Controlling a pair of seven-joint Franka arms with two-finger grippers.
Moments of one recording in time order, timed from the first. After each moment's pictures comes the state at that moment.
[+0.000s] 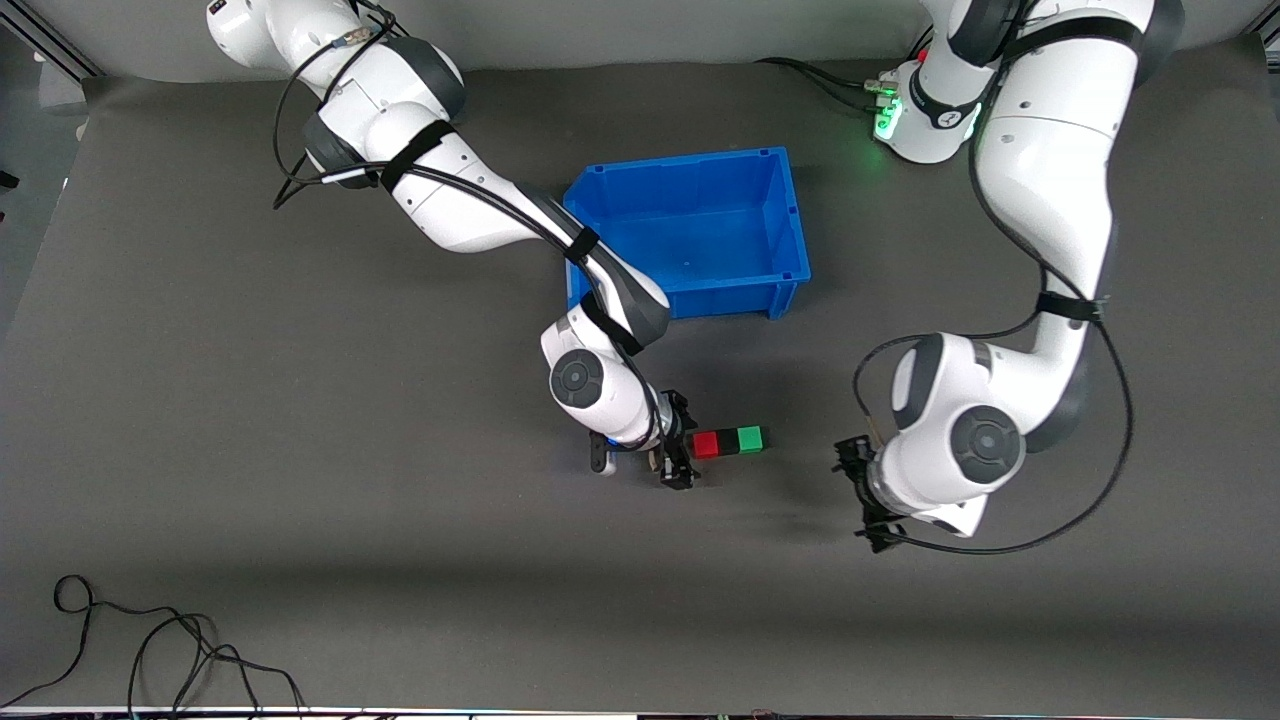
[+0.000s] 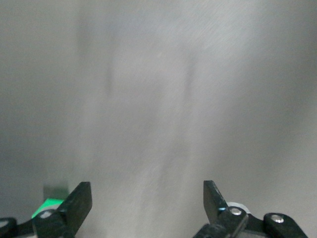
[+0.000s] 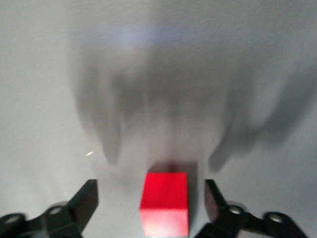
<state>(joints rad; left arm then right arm) -0.22 0.77 -0.07 -1.31 -0.05 2.13 -2.04 0.59 1.17 0.15 -0.96 0.21 2.44 2.04</state>
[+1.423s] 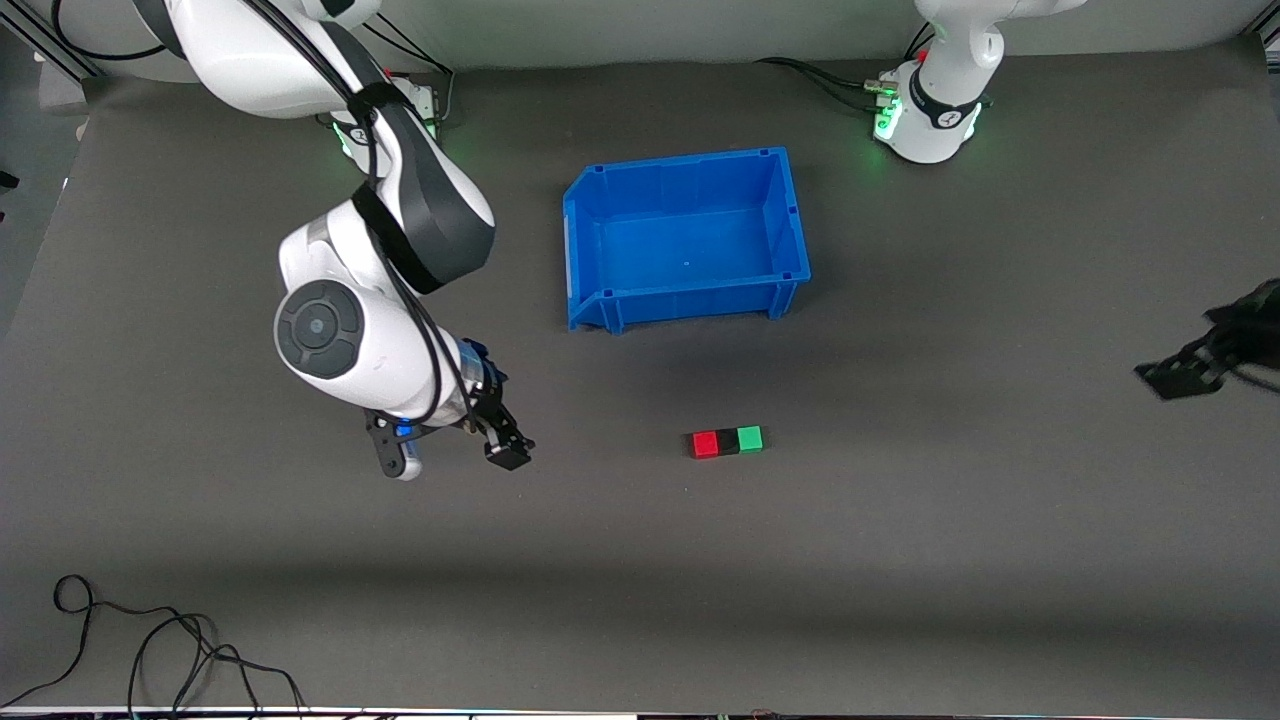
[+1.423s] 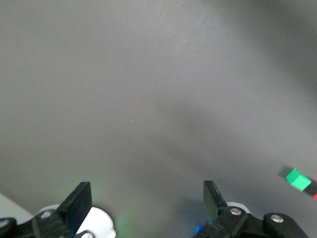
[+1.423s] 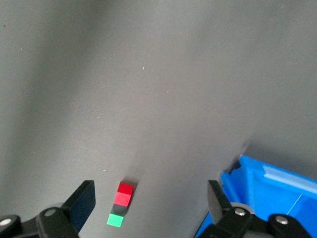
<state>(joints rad) 0.08 0.38 -0.07 -1.11 0.07 1.26 -0.61 0.47 0.59 -0.04 -1.17 0.18 1.74 1.53</state>
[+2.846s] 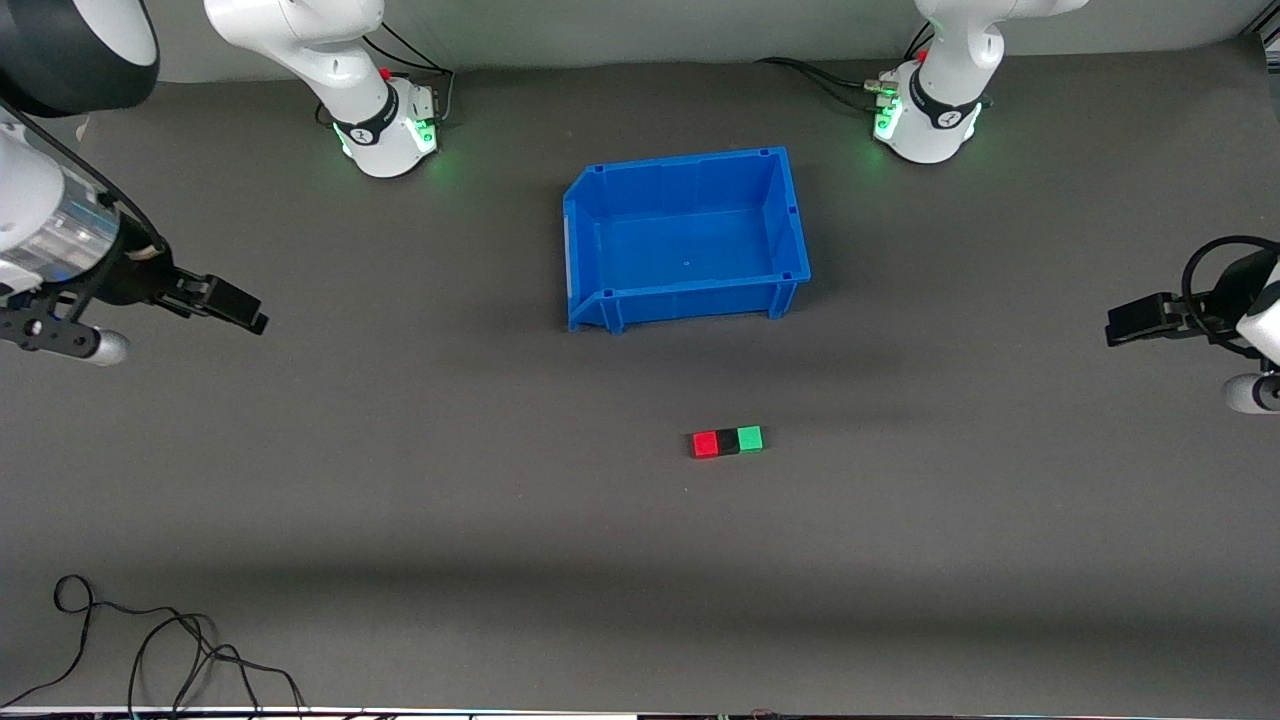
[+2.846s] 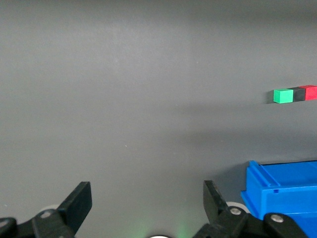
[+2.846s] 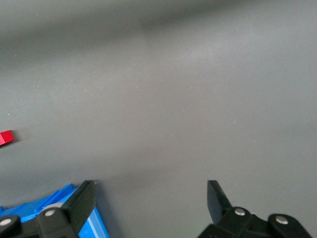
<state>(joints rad) 0.00 0.32 -0.06 -1.12 0.05 1.33 -0.03 0.05 0.03 0.06 -1.60 0.04 1.63 0.37</state>
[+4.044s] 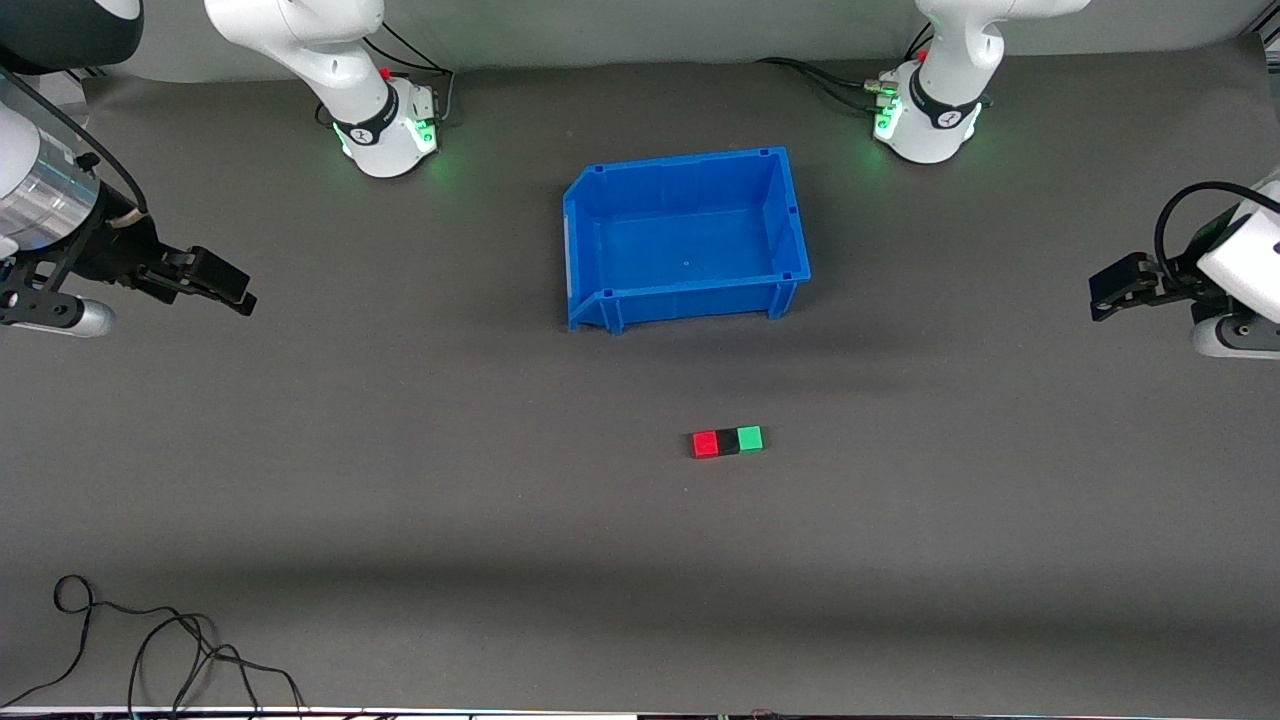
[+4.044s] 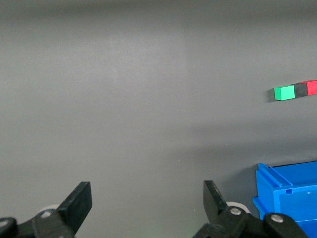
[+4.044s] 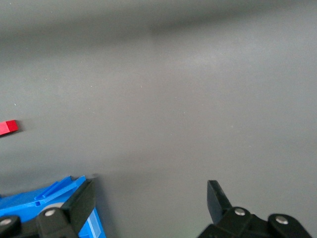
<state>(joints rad) -0.02 0.11 -0.05 -1.44 0.05 1.52 0.01 0.04 0.02 0.08 -1.56 0.03 1.59 0.32</state>
